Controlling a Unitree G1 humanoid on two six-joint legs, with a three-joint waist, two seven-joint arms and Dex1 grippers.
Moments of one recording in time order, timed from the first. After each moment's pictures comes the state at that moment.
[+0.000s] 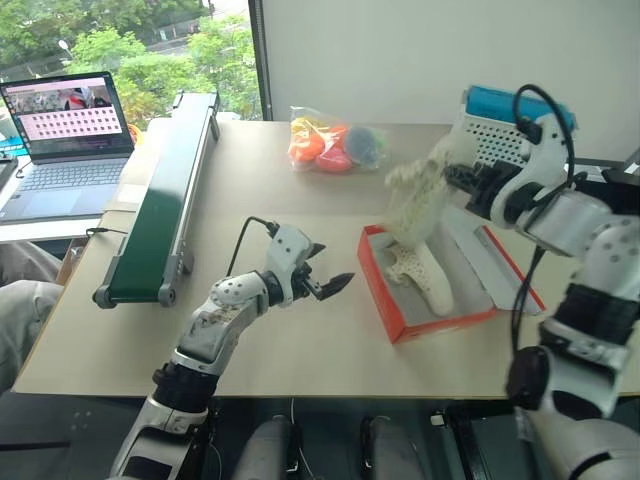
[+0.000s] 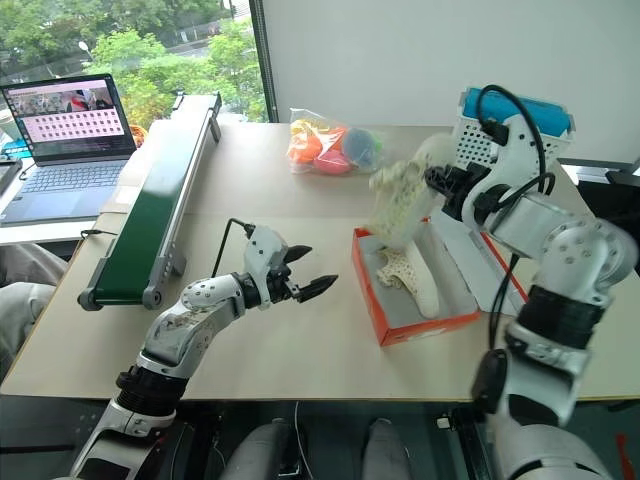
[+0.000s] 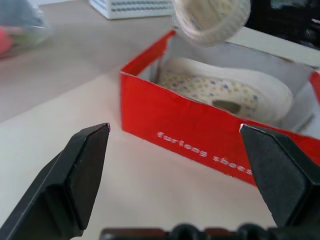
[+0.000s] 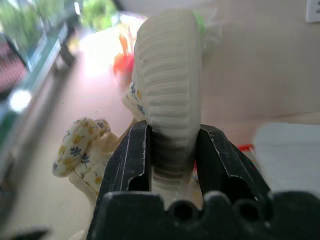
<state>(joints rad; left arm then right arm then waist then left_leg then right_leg) -0.43 0.32 -0.22 -0.13 -0.31 0.47 -0.66 -0.87 -0.61 -0.35 -0.02 0.90 1.41 -0.03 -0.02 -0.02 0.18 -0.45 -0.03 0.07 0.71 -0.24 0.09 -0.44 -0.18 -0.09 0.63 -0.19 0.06</state>
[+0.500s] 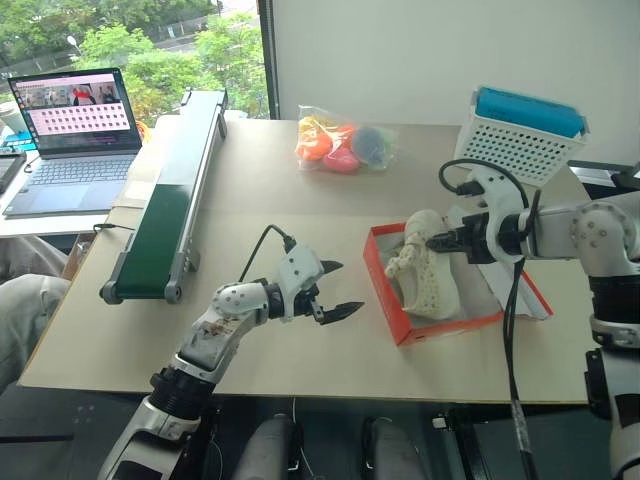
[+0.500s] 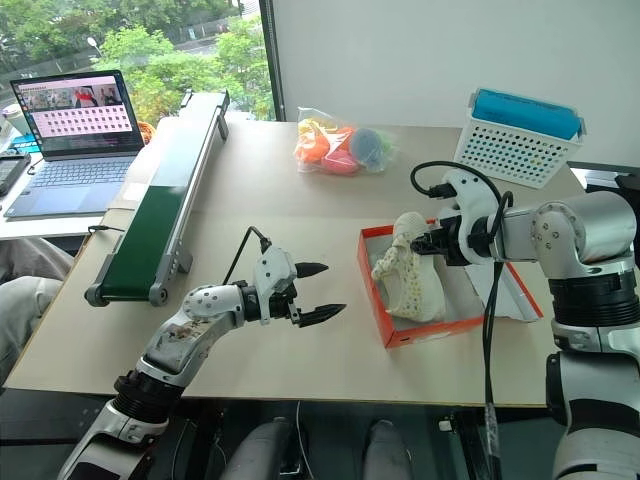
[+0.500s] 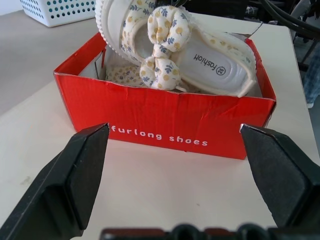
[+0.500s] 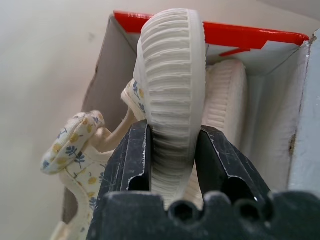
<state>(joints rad) -0.42 0.35 -0.29 -0.10 -0.25 0.35 -0.79 -0.90 -0.88 0.21 0.05 0.67 1.37 0.49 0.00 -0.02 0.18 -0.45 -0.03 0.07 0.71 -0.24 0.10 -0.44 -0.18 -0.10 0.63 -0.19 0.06</state>
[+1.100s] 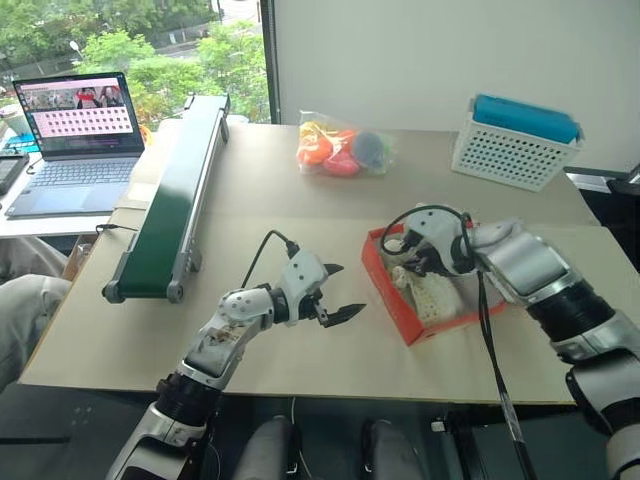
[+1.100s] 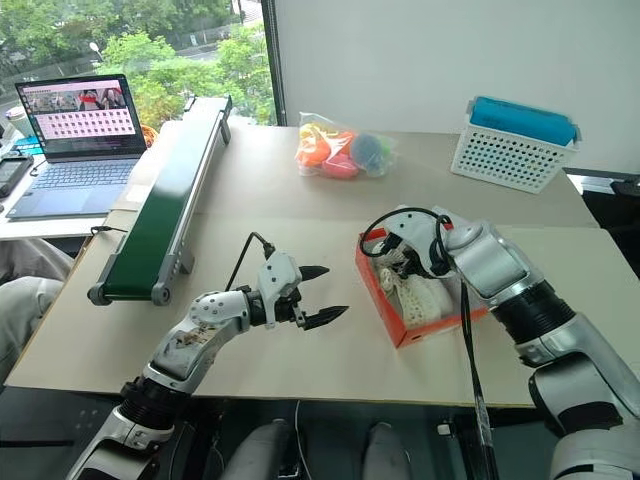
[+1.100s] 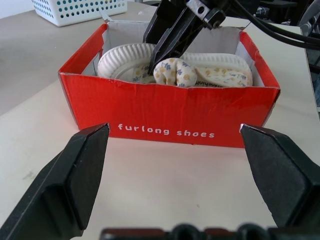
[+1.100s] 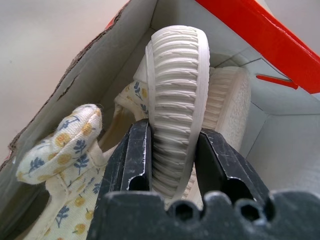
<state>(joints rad) -0.39 0.33 -0.29 -0.11 -0.22 0.35 -0.75 -0.85 -0.79 0.53 0.11 0.17 0.91 0.71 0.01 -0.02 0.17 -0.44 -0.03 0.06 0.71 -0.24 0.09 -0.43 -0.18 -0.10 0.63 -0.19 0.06</state>
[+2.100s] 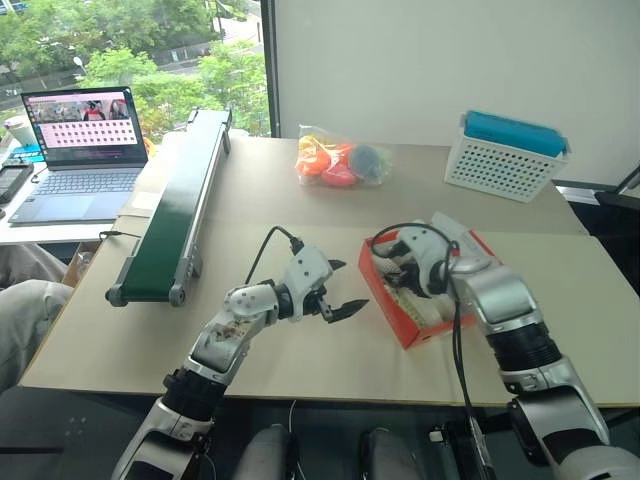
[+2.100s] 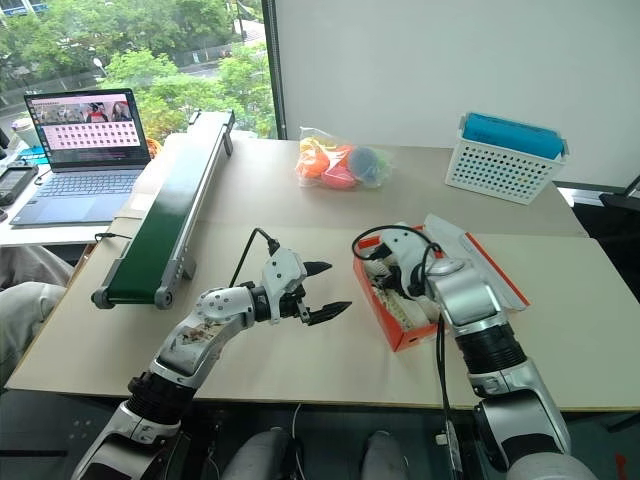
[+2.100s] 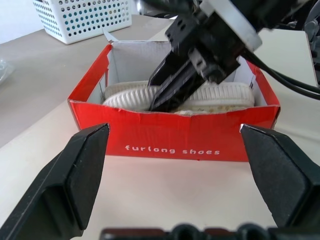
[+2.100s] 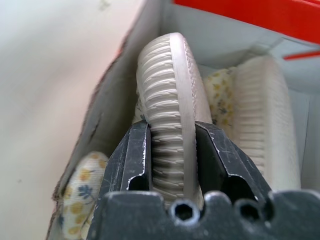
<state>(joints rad) -0.42 0.30 -0.29 -0.08 -0.19 0.35 -0.75 -0.66 -0.49 0.11 0.03 0.12 1.17 0.57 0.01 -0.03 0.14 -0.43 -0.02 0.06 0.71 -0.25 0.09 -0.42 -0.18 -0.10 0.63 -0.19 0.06</state>
